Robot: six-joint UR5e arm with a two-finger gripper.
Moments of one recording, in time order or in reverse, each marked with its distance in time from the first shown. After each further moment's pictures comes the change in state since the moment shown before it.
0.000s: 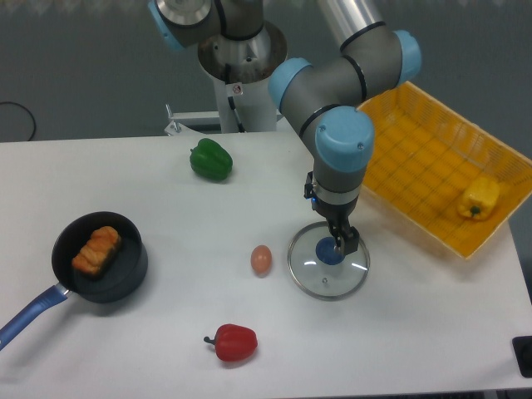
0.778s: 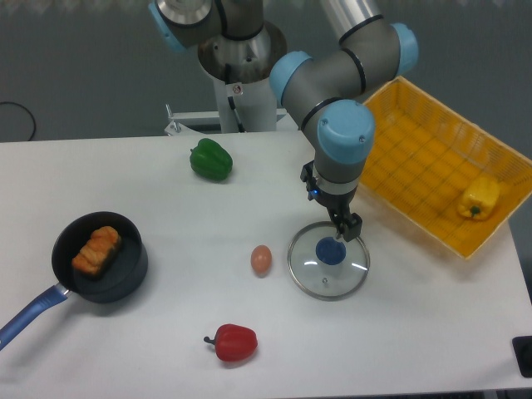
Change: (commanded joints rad) arm -0.001 0.034 -0.017 -0.005 0.017 -0.144
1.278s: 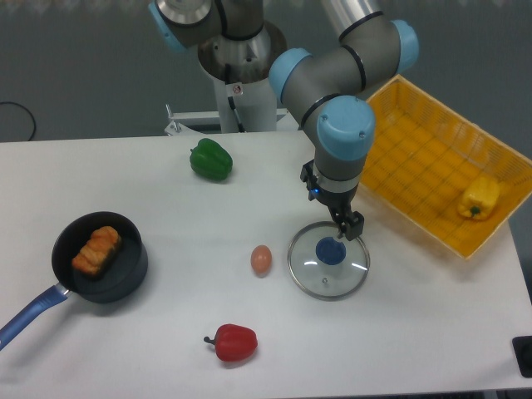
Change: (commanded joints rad) arm -0.002 0.003 0.006 0.003 -0.002 0.008
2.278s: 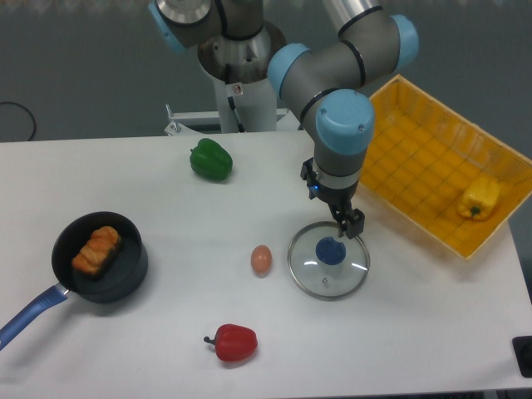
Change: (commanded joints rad) arm -0.005 0.008 0.011 0.006 -0.005 0.009
